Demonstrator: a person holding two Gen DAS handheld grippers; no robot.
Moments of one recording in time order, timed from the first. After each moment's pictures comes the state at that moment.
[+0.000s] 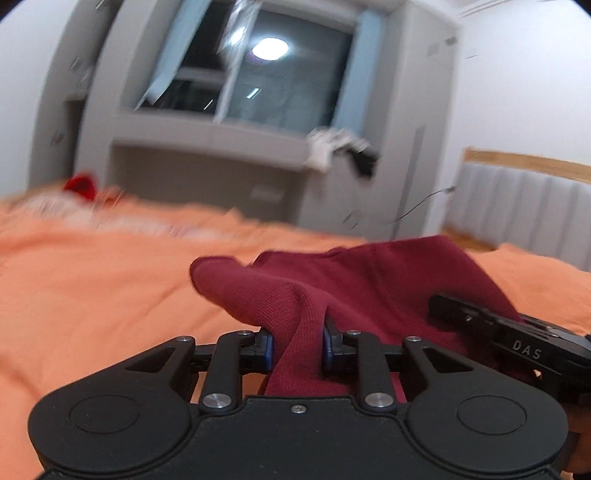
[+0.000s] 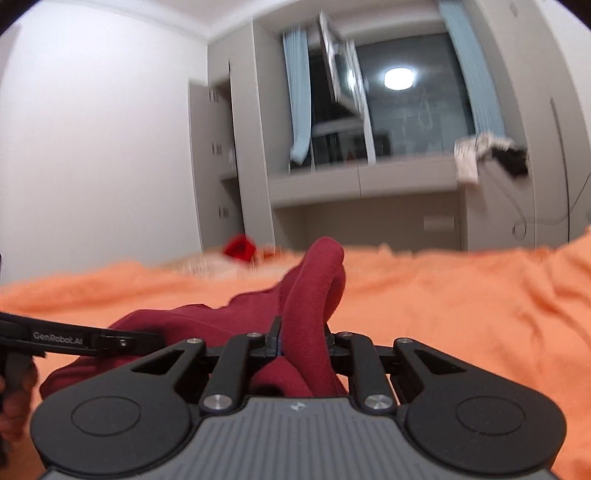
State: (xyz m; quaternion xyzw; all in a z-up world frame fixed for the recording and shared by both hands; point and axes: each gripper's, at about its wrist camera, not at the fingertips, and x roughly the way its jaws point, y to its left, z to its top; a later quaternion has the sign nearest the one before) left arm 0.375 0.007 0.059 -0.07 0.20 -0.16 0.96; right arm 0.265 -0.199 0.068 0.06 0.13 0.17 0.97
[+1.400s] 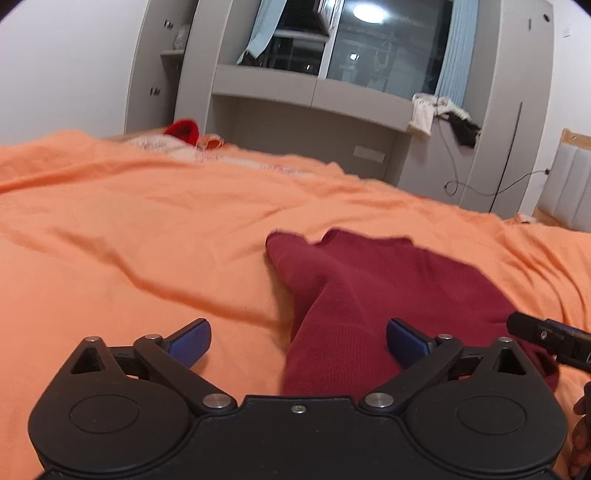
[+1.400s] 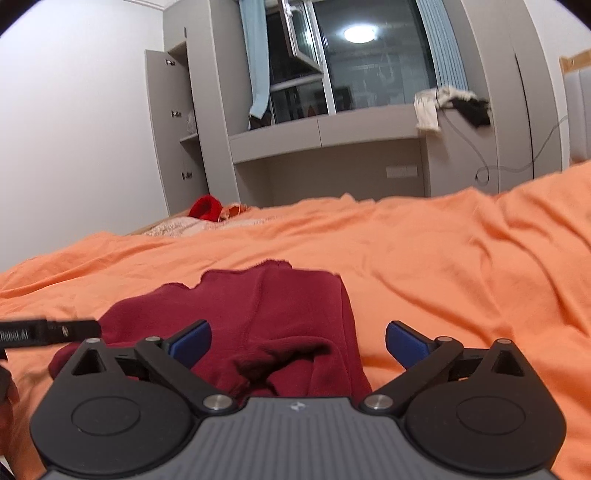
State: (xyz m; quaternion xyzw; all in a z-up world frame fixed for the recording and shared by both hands) left arm 0.331 0.016 0.036 -0.08 0.25 -0.01 0.97; right arm 0.217 -0.217 0.057 0.08 0.19 0.11 0.97
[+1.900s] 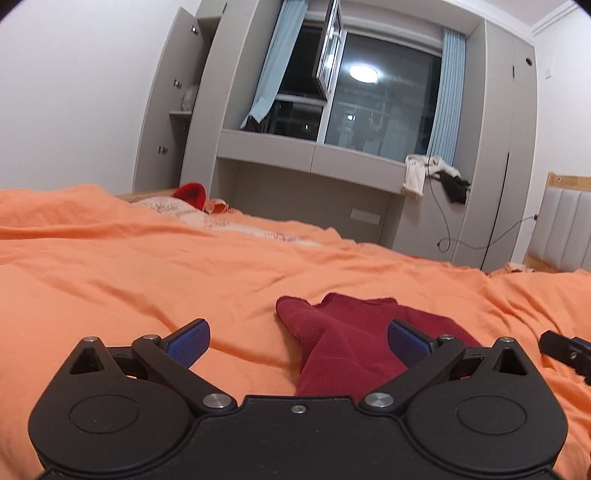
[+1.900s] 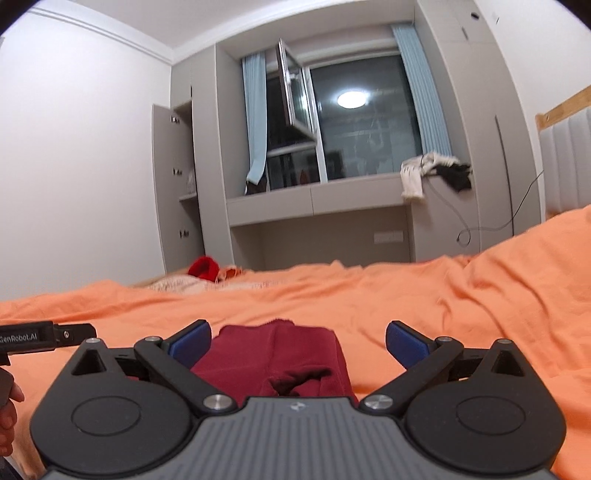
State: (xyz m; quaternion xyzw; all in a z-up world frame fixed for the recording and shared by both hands) left arm 0.257 0.024 0.070 -0.08 0.14 0.00 0.99; right arm 0.120 -0.219 0.091 0.08 0.07 0.09 0.99
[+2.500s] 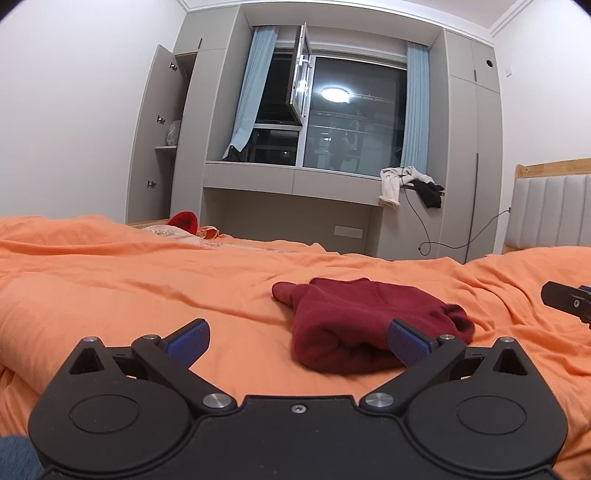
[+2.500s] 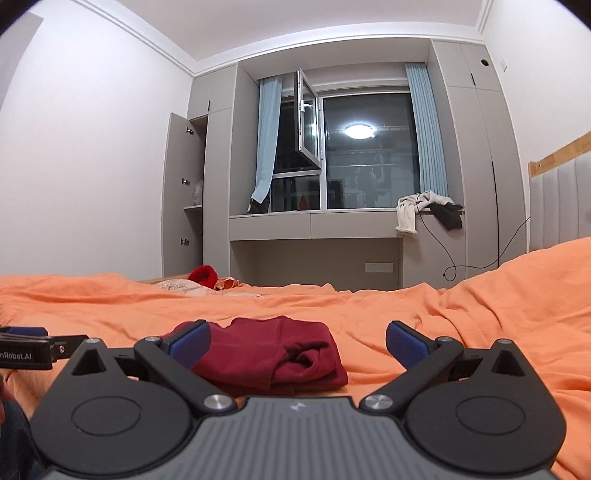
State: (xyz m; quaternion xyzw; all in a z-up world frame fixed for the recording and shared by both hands) left arm 0.138 0.018 0.045 -0.04 0.10 -0.03 0.99; right arm 0.013 -0.204 0.081 0.02 0.03 0.07 1.00
